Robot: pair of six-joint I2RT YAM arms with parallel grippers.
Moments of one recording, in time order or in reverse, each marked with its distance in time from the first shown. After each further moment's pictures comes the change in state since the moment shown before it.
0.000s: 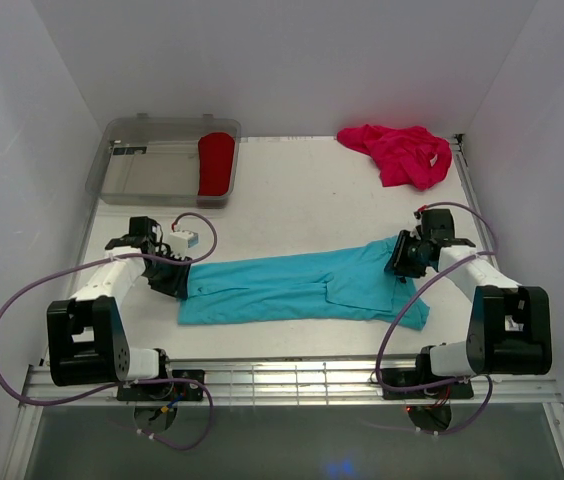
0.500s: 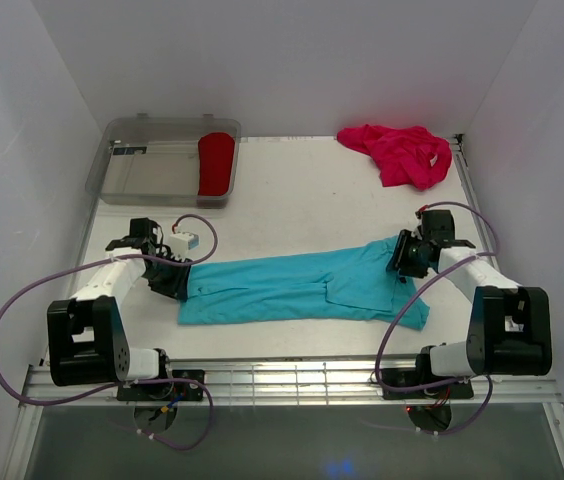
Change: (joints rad) left arm 0.000 0.000 -0.012 0.003 -0.006 0.004; right arm -0.002 -0.003 -0.012 0.019 0.050 -0.013
